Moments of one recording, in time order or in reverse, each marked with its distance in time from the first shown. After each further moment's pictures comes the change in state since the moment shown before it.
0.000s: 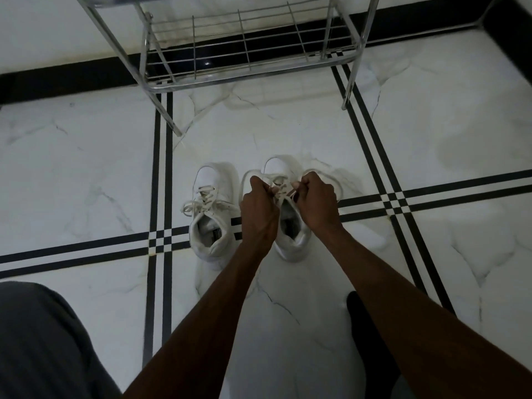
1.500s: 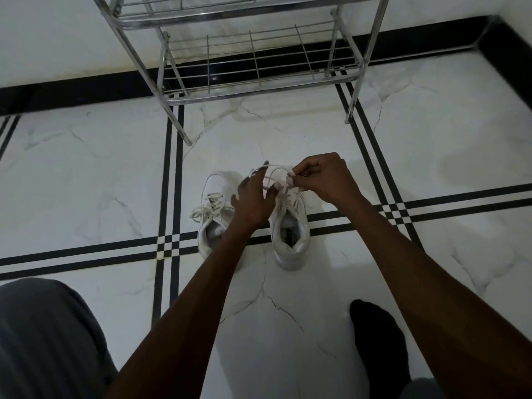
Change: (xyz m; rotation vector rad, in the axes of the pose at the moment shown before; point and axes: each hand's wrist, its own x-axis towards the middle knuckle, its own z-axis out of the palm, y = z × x) left_hand 0.041 -0.018 -0.027 -0.067 -0.256 0.034; right_hand 0.038 -0.033 -0.055 0.375 -0.257 -0.151
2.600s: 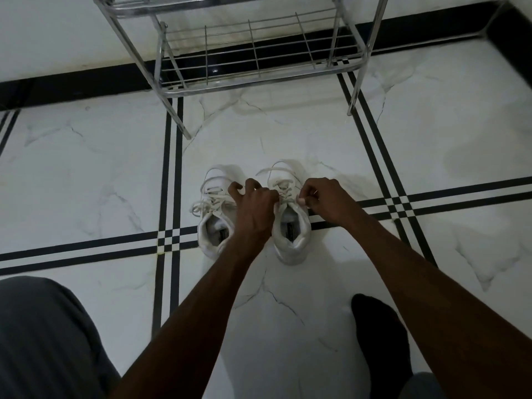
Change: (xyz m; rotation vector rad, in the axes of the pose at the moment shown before) left_hand -0.026 0.003 0.012 0.744 0.063 0.162; right_hand -0.016 0.058 0.014 -0.380 -0.139 0.071
